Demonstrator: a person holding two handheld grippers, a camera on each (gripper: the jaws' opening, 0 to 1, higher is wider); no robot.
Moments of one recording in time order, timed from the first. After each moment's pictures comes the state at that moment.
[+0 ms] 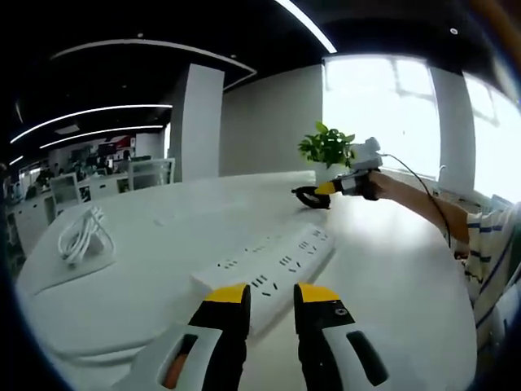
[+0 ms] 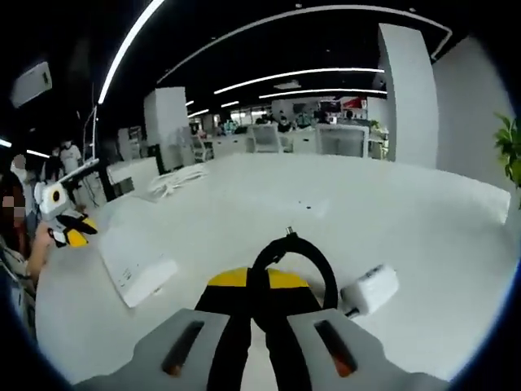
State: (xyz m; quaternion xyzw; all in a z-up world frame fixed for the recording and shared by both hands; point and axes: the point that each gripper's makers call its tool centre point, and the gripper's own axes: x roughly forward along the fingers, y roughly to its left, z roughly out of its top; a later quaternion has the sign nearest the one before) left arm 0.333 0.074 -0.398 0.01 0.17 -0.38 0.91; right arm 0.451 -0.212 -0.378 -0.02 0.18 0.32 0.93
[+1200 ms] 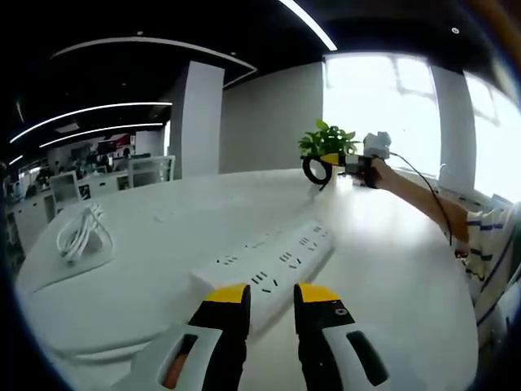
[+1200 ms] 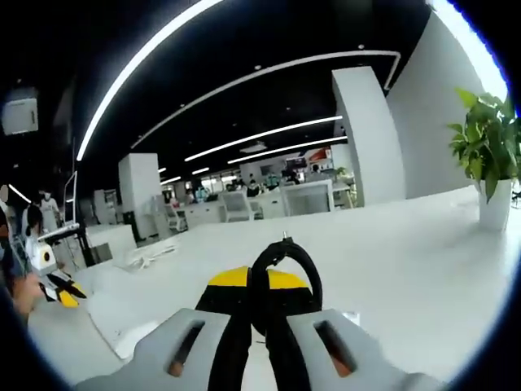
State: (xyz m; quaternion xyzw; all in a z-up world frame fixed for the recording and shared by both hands) left arm 0.335 0.073 -0.402 0.02 0.18 -0.38 0.91; right arm 0.482 -0.278 -0.305 0.06 0.03 0.23 0.97
